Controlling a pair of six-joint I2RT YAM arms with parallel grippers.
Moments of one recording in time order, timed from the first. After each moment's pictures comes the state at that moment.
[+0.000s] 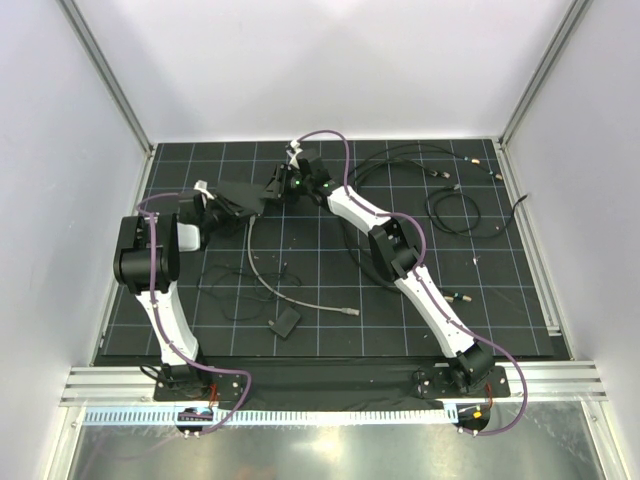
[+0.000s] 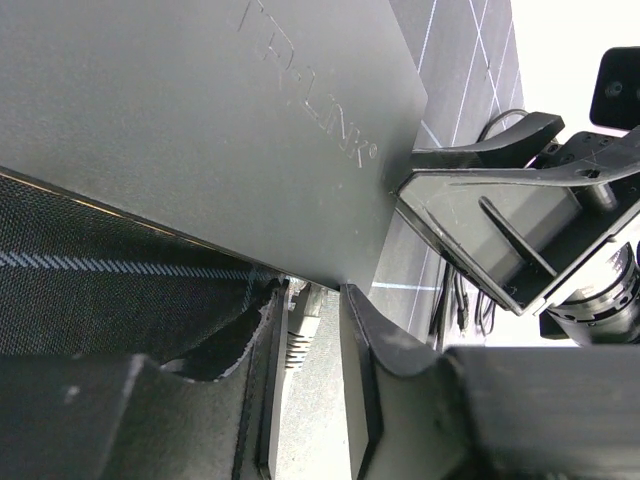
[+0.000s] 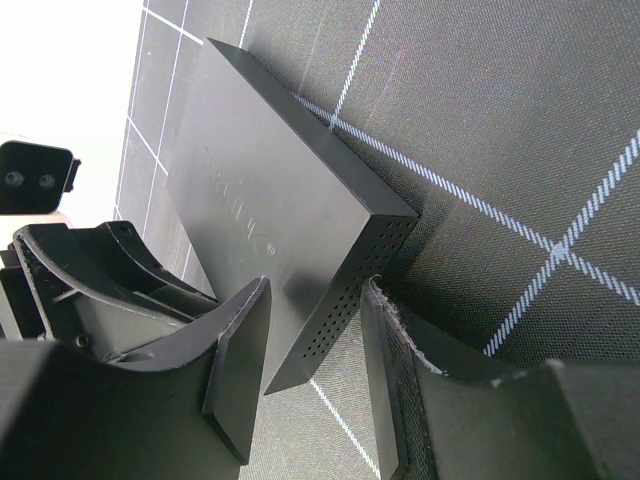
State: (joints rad) left arm 0.07 2.02 0.93 0.51 0.54 -0.92; right arm 0.61 2.84 2.51 -0.13 -0.46 0.74
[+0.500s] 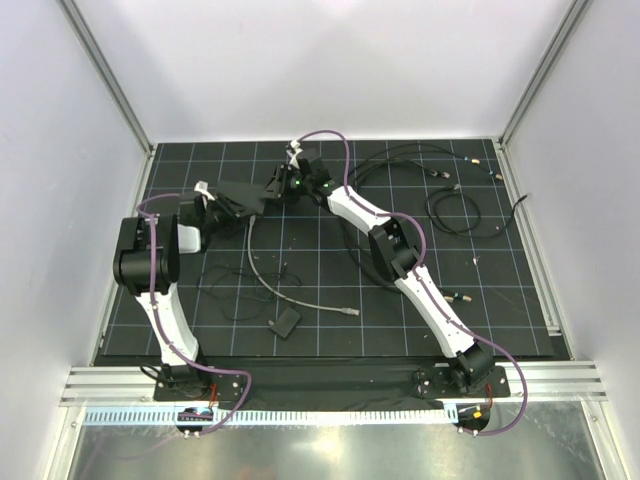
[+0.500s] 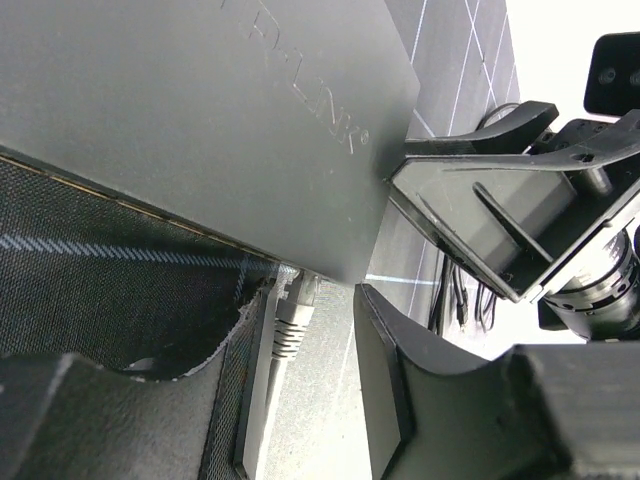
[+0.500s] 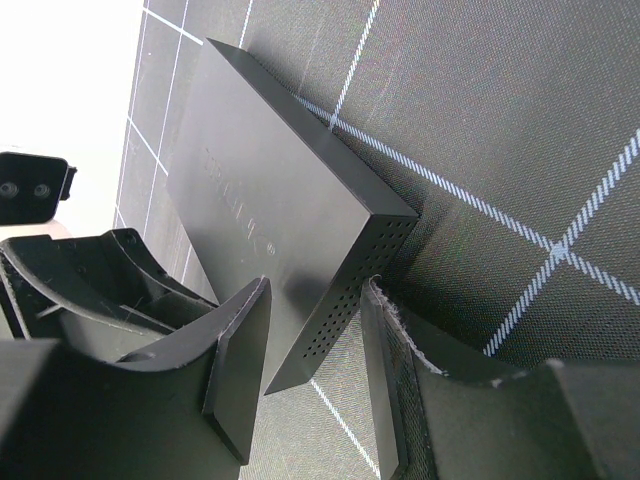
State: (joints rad) left arm 0.06 2.00 0.91 0.53 0.54 -0.92; right arm 0.61 2.84 2.51 -0.13 -0.46 0.74
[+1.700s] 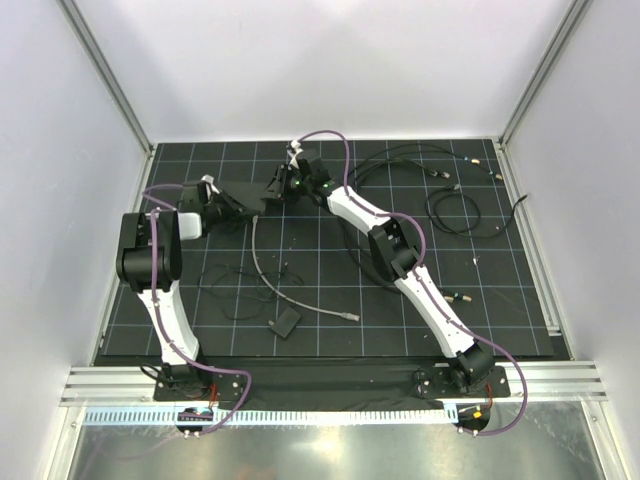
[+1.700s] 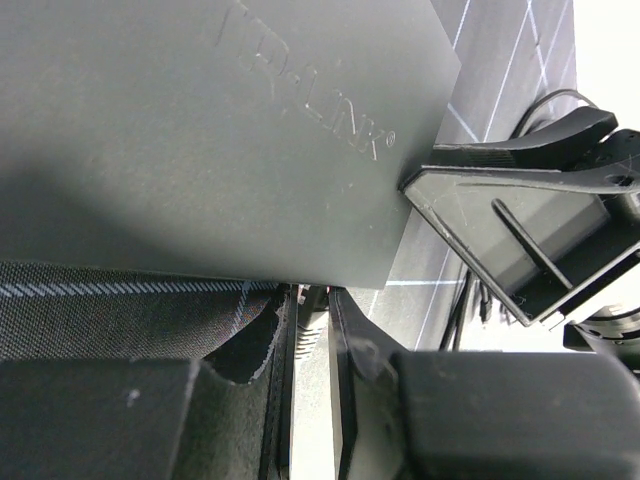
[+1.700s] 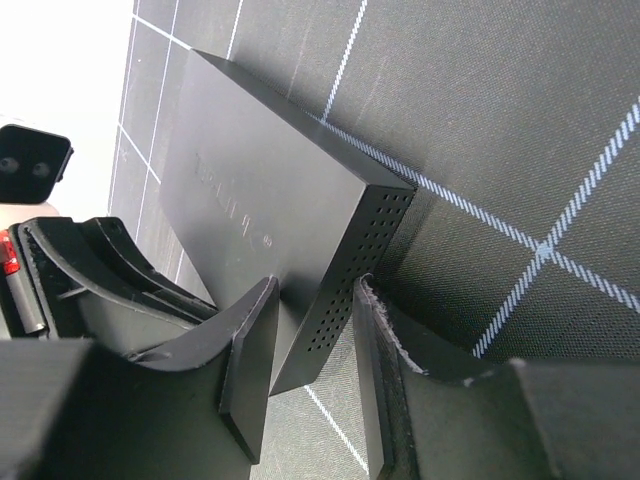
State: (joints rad) left arm 0.04 2.03 1.07 0.25 0.53 -0.84; right arm 0.61 2.84 2.51 -0.13 -0.44 0.74
